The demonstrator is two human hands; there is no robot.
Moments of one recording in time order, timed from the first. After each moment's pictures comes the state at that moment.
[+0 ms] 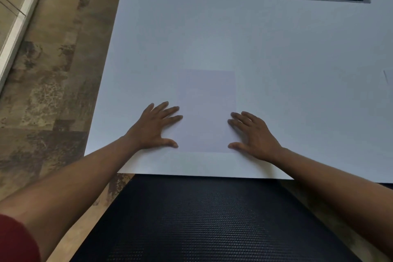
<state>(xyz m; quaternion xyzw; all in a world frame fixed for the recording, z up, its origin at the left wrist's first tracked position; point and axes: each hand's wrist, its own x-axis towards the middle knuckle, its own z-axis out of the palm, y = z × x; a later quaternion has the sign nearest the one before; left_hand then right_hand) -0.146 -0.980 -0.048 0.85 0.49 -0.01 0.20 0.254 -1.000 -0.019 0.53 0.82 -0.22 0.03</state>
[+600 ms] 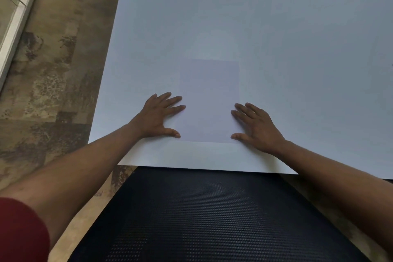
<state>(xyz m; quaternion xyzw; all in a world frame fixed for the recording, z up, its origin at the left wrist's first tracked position) -0.146 -0.968 -0.054 0.84 0.49 -0.01 0.23 0.258 -0.997 -0.024 0.54 0.81 -0.23 0.05</state>
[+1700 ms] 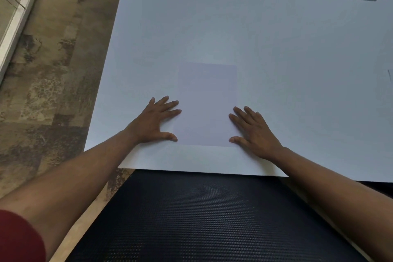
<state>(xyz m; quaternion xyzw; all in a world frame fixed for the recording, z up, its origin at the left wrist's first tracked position) -0.155 -0.976 -0.061 0.83 0.49 0.04 0.27 0.256 -1.004 -0.034 0.53 0.81 -0.24 0.05</state>
